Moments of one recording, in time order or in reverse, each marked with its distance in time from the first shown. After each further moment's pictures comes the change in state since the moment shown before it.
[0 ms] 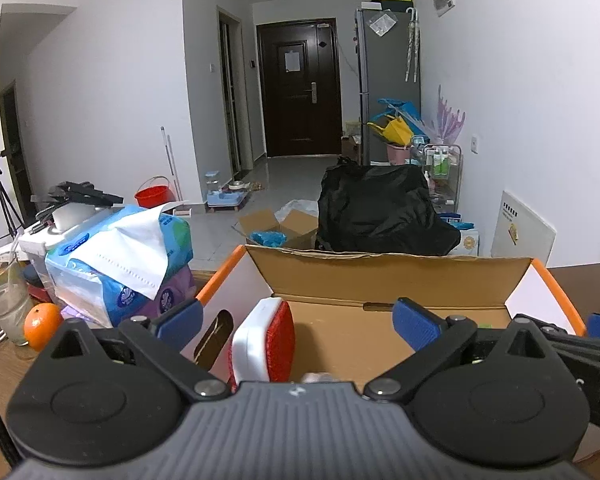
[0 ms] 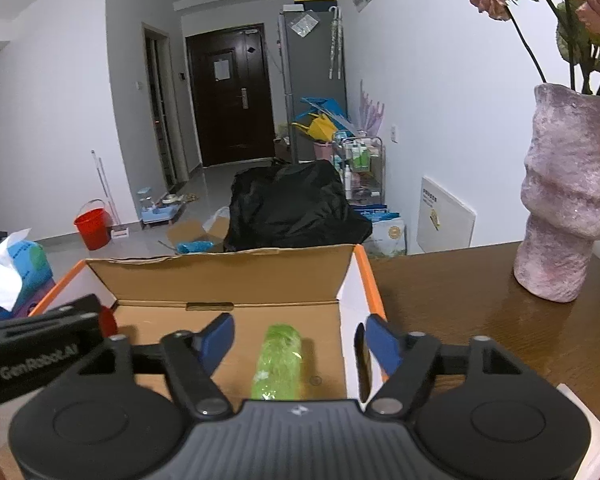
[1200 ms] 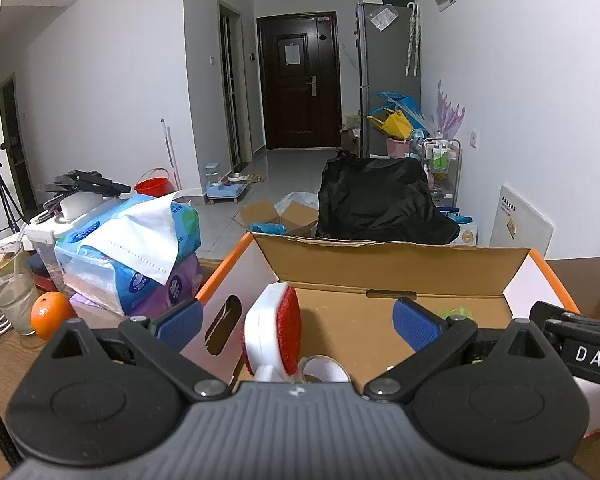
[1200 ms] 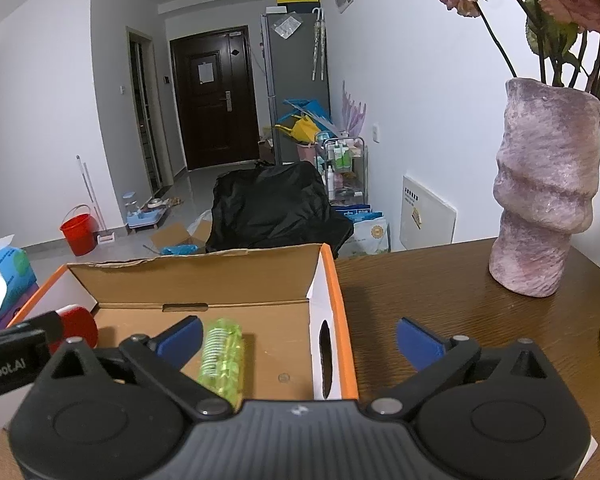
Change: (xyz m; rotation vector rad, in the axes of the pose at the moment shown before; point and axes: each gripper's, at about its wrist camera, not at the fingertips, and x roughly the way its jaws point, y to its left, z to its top) left arm -0.012 0.008 -0.005 0.000 0.018 -0.006; right arm -0.007 -0.021 -0.002 0.017 -0.007 -0.036
